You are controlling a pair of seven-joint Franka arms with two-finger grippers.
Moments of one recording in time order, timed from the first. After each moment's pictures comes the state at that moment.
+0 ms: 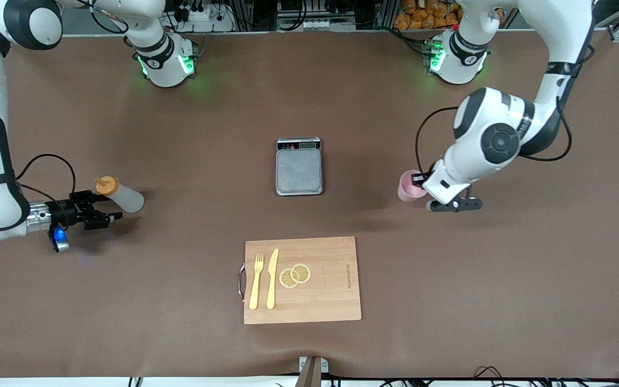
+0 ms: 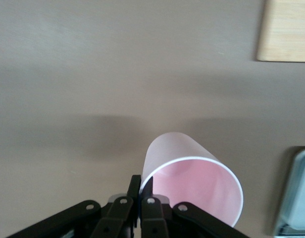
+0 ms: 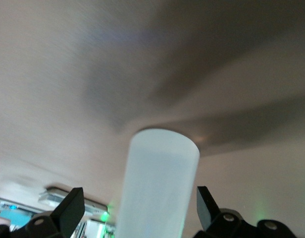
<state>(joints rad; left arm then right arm) -0.06 0.26 -0.38 -1.99 -0.05 2.13 -0.46 -0.37 0.80 0.01 -1.53 0.49 1.56 0.17</state>
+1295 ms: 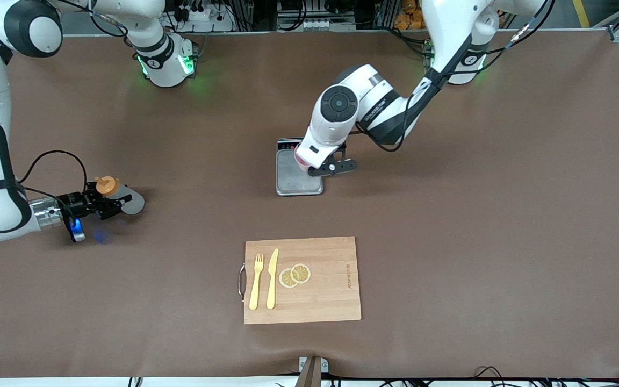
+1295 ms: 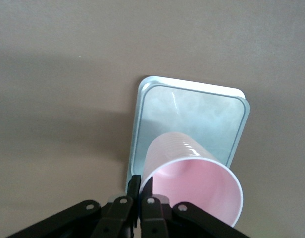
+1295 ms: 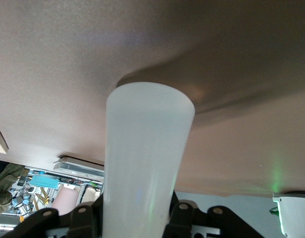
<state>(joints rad) -0.48 0.53 -0.42 -1.69 0.01 2.14 -1.03 -0.39 0.83 0.01 -1.52 0.57 1.42 0.24</state>
